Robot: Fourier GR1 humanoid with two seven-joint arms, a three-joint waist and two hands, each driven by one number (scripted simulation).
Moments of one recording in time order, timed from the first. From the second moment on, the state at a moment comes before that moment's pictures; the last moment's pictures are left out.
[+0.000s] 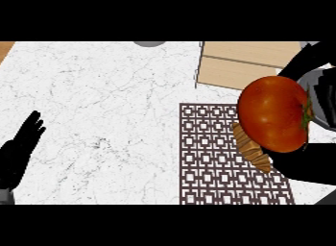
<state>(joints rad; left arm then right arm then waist) 0.02 0.29 0.19 -1.45 0.06 -0.09 0.11 -0.71 -0.02 -0.07 -2.22 0.62 0.61 0.93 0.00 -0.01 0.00</state>
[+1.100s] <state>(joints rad) 0.00 0.26 0.19 -1.43 0.04 -0.08 0.11 -1.15 -0.34 -0.18 -1.71 0.75 0.63 0.88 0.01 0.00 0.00</state>
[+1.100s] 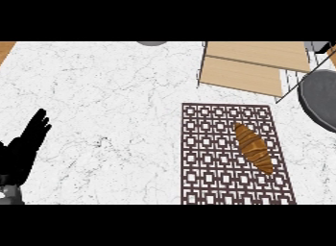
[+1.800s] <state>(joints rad) -0.01 0.28 0.21 -1.43 0.05 -0.12 0.11 -1.16 -0.41 -0.18 -1.31 0.86 0.36 0.65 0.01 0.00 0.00</state>
